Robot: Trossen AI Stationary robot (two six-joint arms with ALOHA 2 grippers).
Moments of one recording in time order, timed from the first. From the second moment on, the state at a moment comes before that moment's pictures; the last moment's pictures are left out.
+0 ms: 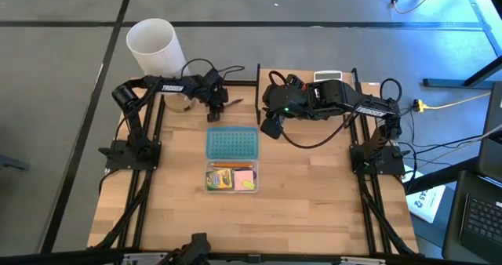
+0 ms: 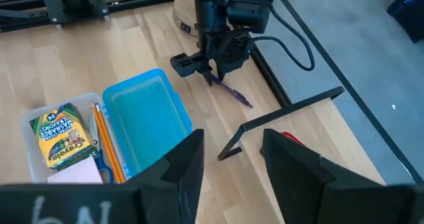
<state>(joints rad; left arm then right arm) 0.77 1.82 0.98 -0.32 0.25 0.61 0.04 1.82 2.24 -1.30 0.47 0.26</state>
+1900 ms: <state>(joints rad) 0.76 1.80 0.98 -0.33 0.18 0.57 0.04 1.82 2.24 -1.30 0.42 0.26</state>
